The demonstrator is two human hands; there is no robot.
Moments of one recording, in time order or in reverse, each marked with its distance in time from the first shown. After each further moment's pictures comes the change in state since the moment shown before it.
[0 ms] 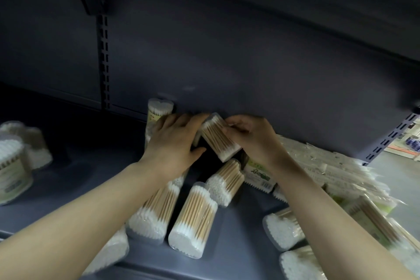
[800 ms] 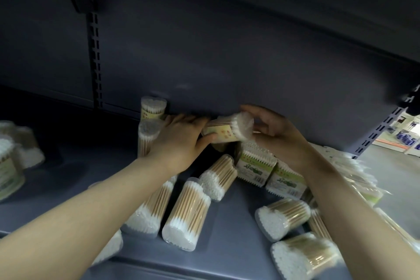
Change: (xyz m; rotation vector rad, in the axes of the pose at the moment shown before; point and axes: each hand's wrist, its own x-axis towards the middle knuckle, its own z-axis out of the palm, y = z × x) left_hand 0.014 0.012 0.012 -0.006 -0.058 0.042; right_hand -0.027 0.000 -0.050 0.262 -0.184 -0.033
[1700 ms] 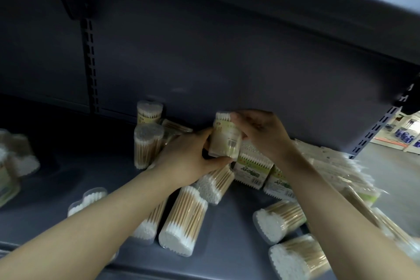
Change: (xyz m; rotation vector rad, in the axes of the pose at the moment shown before) left_hand -0.010 0.022 -0.002 -0.353 -0.092 -0.026; right_hand 0.024 0.014 0.012 -0.199 0.261 -0.012
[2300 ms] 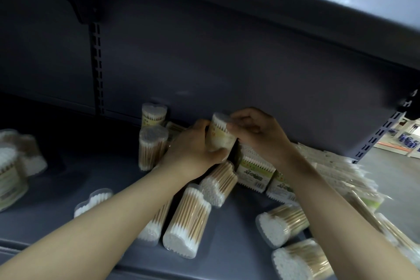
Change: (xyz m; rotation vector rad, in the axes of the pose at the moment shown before) left_hand 0.012 -0.005 0.003 -0.135 0.094 -0.123; right_hand -0.003 -0.010 0.002 0.109 -0.087 0.029
